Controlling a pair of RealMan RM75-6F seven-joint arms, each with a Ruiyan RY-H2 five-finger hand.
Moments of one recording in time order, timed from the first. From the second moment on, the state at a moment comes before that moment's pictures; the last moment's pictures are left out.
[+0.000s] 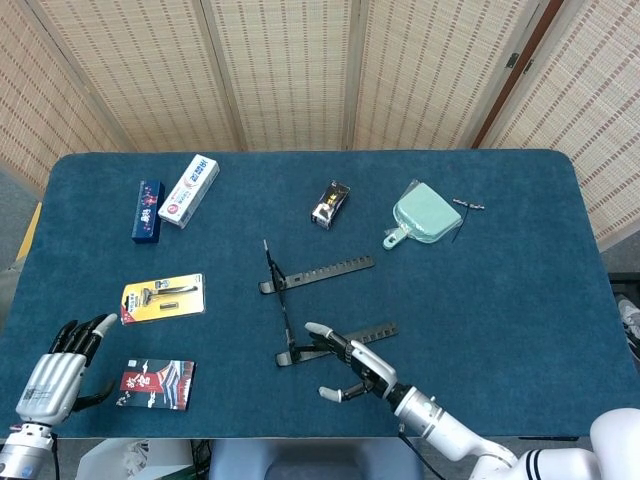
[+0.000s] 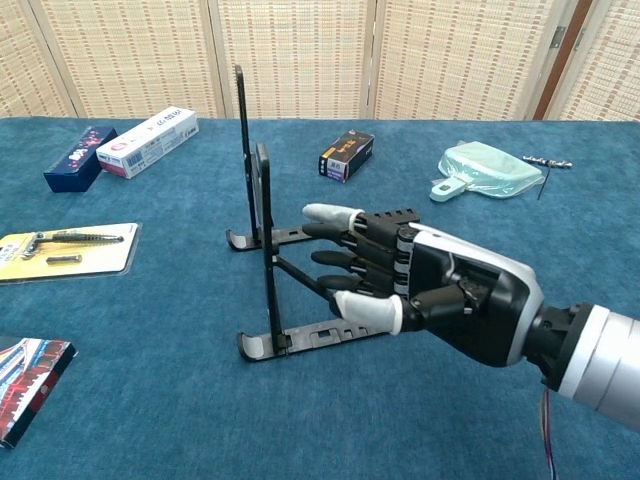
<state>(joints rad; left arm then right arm) -0.12 -1.07 0.04 -1.79 1.52 1.37 0.12 0.60 -1.64 -0.08 -1.55 -1.61 1.08 1.21</state>
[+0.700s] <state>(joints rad) -0.11 -1.06 0.05 -1.80 1.52 1.37 0.13 0.60 -1.76 -0.07 -1.46 -1.60 1.05 1.26</state>
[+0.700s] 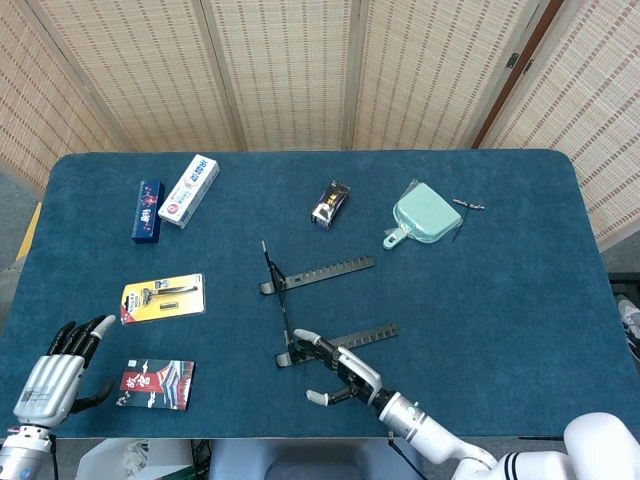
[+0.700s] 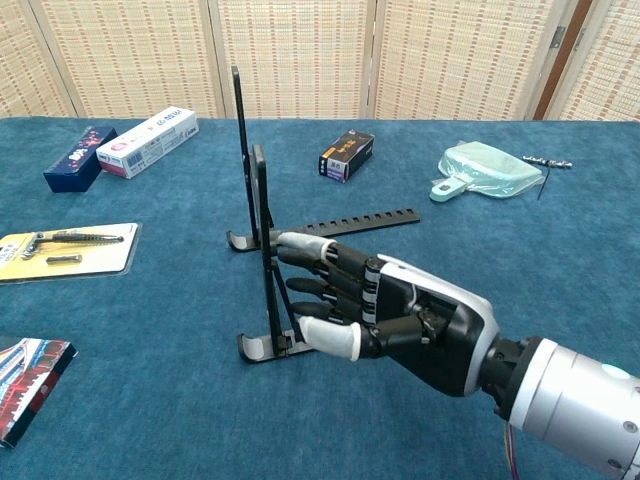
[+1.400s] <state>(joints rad) -0.11 -1.06 0.05 -1.80 1.52 1.37 0.13 0.59 -1.76 -0.11 -1.43 -1.62 1.05 1.27</state>
